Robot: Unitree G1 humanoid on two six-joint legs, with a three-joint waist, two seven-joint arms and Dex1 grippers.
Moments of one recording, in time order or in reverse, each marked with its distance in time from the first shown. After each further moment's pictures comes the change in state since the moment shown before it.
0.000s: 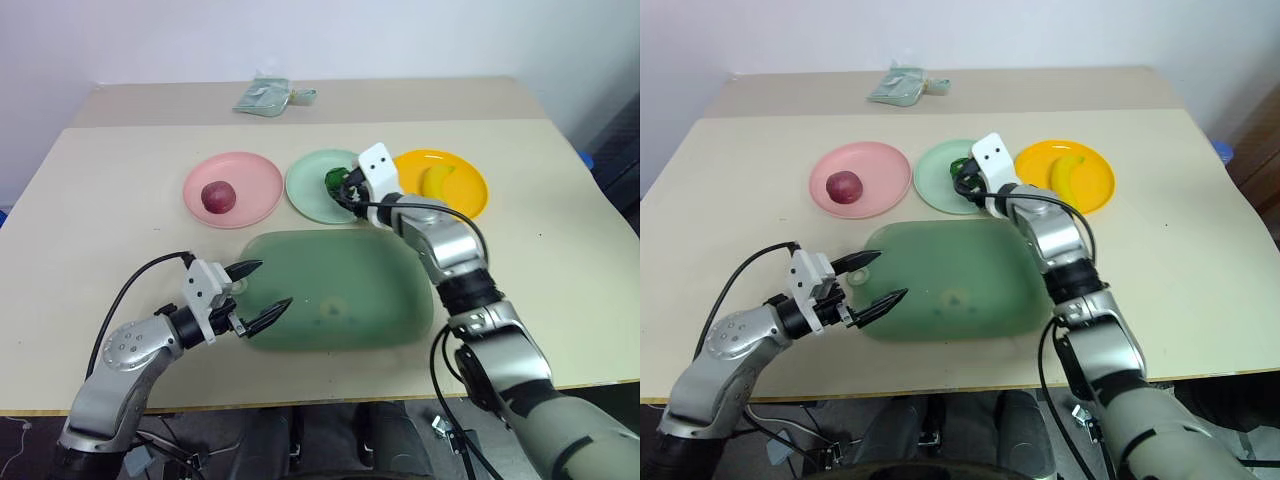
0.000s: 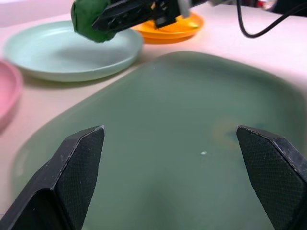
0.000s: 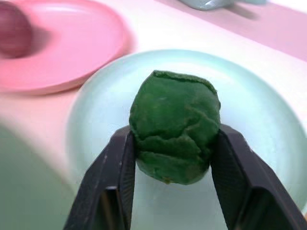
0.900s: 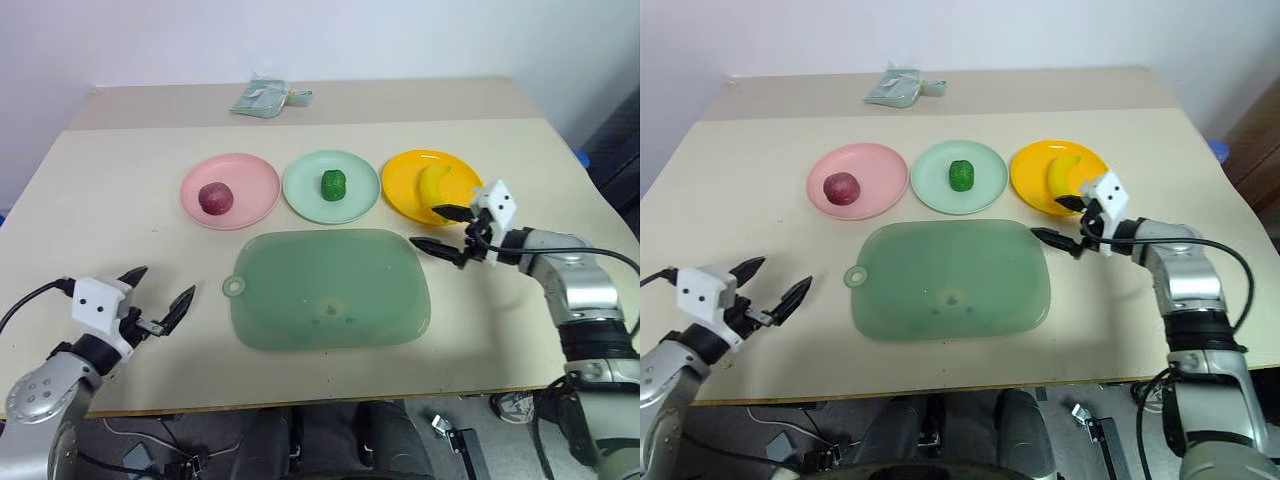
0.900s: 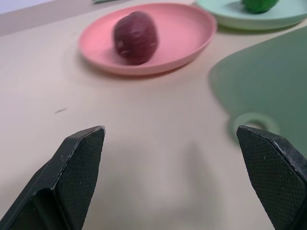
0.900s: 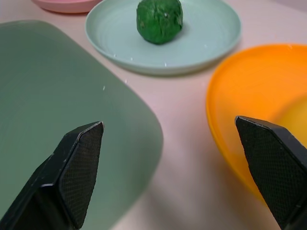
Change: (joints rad) left arm 0.243 -0.020 0.377 0.011 0.026 -0.015 0.186; right arm 0.421 -0.507 -0.223 -0.238 0.238 -0.156 0.655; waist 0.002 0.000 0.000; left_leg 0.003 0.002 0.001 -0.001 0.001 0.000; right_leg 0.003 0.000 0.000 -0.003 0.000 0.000
